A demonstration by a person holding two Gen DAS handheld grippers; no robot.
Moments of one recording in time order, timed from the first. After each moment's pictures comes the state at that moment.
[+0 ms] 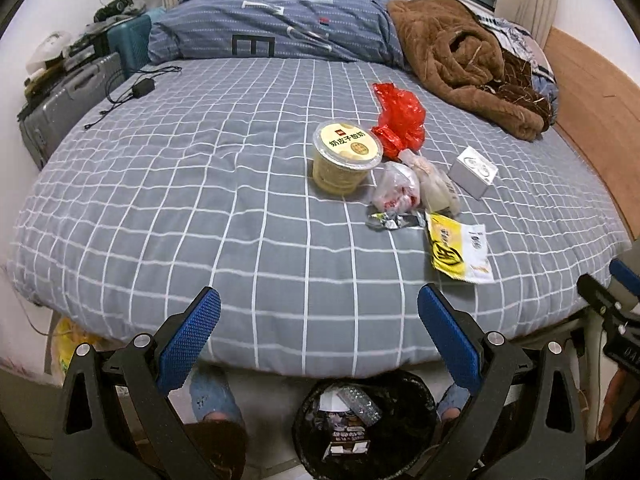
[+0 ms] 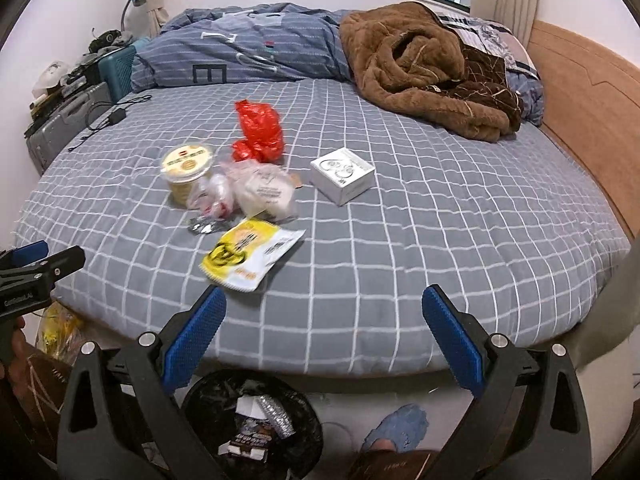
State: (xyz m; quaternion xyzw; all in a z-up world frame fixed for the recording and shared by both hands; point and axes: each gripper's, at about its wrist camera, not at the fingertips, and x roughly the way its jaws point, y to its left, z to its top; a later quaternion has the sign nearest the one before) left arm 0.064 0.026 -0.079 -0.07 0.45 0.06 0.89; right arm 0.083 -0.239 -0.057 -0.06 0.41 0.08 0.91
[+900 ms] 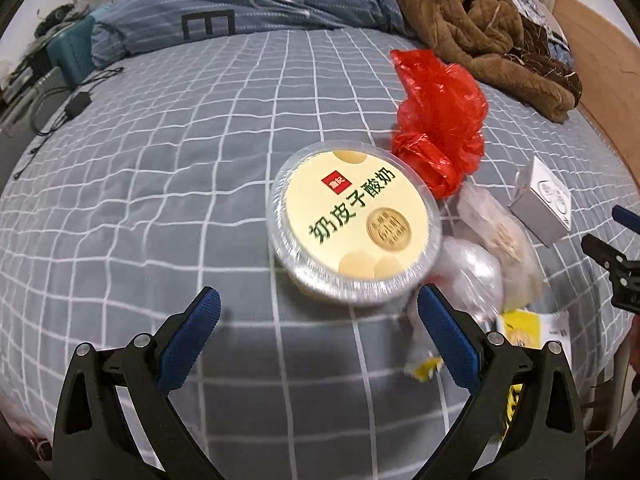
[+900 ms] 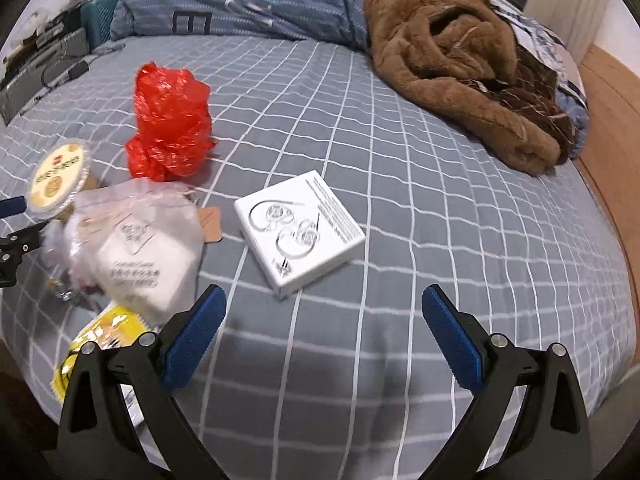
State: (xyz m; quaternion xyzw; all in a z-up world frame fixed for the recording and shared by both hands) left arm 0.250 0.038 -0.153 -0.03 0.49 0.03 0.87; right arm 0.284 -0.239 -0.126 -0.16 0.45 0.10 0.87
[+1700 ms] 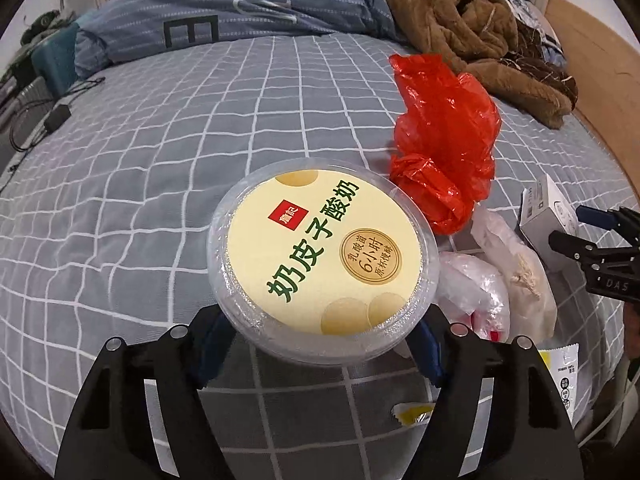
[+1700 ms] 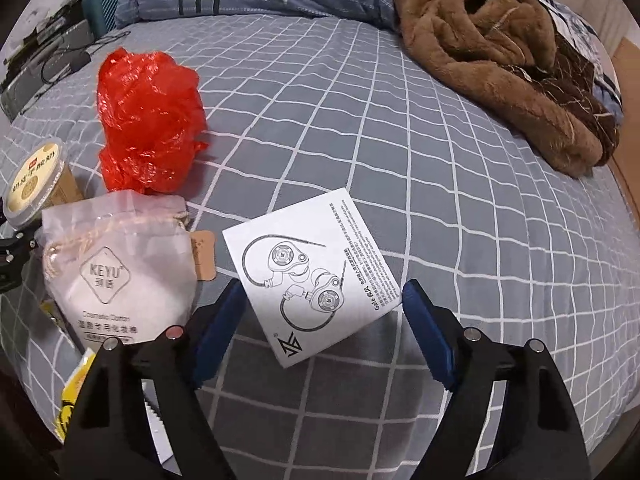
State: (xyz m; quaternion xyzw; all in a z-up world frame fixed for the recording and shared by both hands) left arm 0.279 0.034 -0.162 -0.03 0.47 0.01 0.88; right arm 0.327 -0.223 -0.153 -0.14 0.49 0.13 0.85
